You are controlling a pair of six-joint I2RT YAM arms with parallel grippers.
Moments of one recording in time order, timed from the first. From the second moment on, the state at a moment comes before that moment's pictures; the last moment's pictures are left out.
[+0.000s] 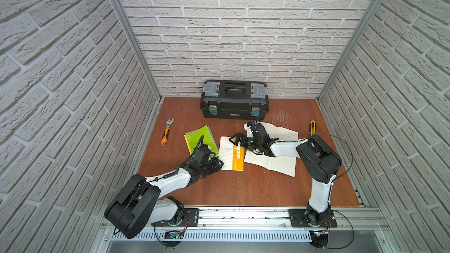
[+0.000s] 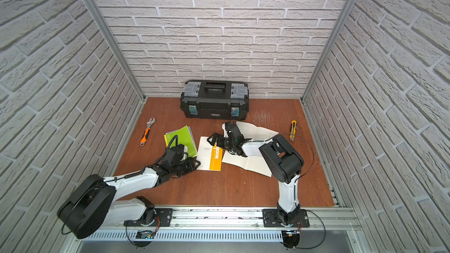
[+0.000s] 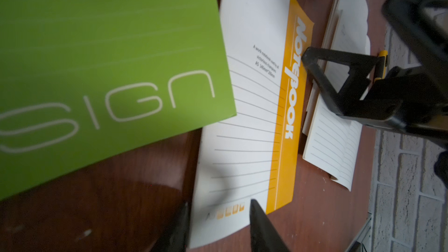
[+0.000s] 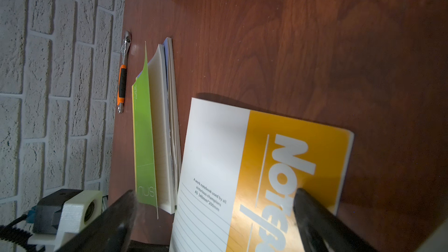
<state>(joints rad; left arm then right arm) -0.56 1.26 0.35 0.10 0.23 -0.90 0.56 1.92 0.99 0.27 -0.35 0.84</state>
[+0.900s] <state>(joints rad) -0.54 1.21 0.29 0.24 0.29 -0.82 0.56 1.94 0.99 0.31 -0.39 0.85</state>
